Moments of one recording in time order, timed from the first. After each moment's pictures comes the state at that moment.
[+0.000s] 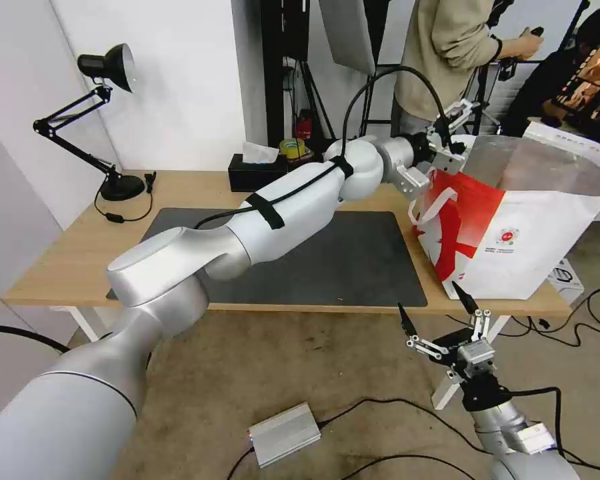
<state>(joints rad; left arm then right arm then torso) -0.25 -1.59 0.62 -0.93 0.66 -0.21 -0.02 -1.68 1.18 0.61 2.08 0.11 0.49 -0.11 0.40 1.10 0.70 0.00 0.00</state>
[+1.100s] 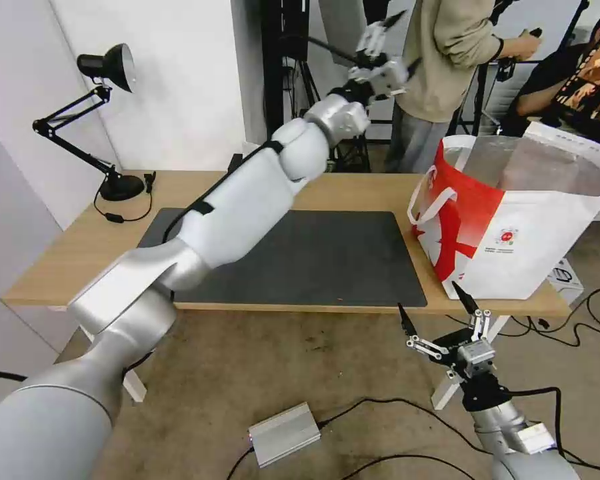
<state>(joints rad) -0.11 -1.38 0.38 -1.15 0.00 -0.15 -0.13 -1.68 1.18 0.61 2.08 0.11 0.49 -0.11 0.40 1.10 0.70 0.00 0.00</state>
